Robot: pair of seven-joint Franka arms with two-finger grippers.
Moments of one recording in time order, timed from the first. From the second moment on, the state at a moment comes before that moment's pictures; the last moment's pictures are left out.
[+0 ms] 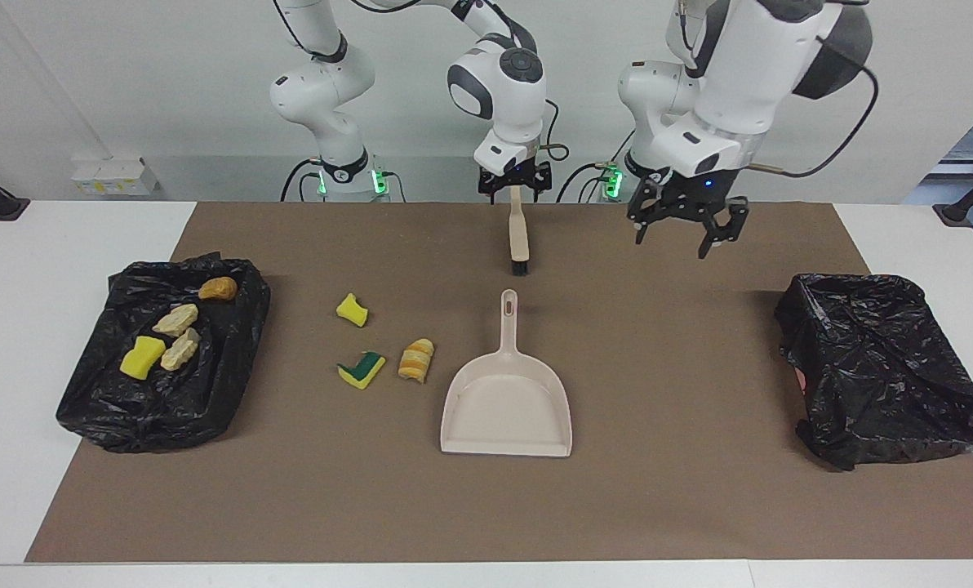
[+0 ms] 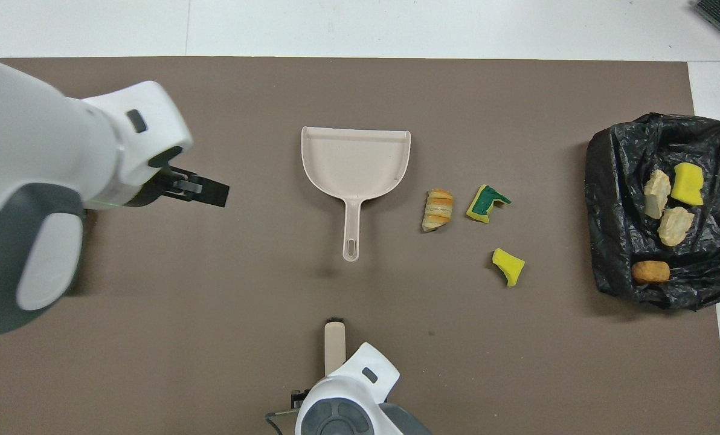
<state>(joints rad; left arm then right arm) -0.37 0.08 -0.05 -1.63 -0.03 1.83 -0.10 0.79 -0.04 0.18 -2.23 0.14 2.14 0.85</state>
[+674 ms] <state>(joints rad) -0.60 0.38 -0.05 -1.64 0.02 2.16 -0.44 0.87 -0.03 0.18 -2.31 0.20 2.20 0.88</state>
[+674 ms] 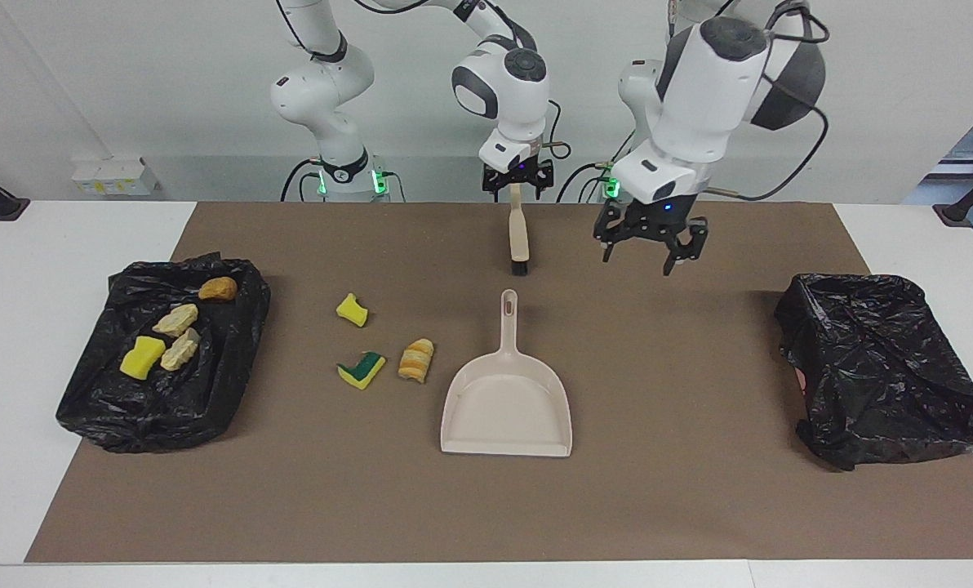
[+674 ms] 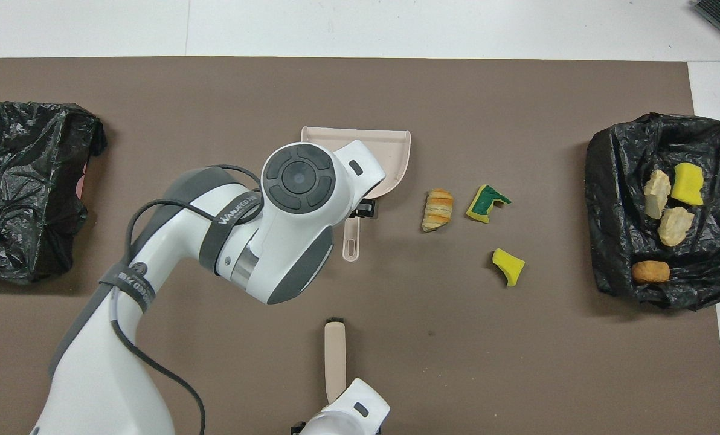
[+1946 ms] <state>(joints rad) -0.63 0.45 -0.04 -1.67 0.02 2.26 -0.51 0.88 -0.01 0.18 -2.34 0.22 2.20 0.88</state>
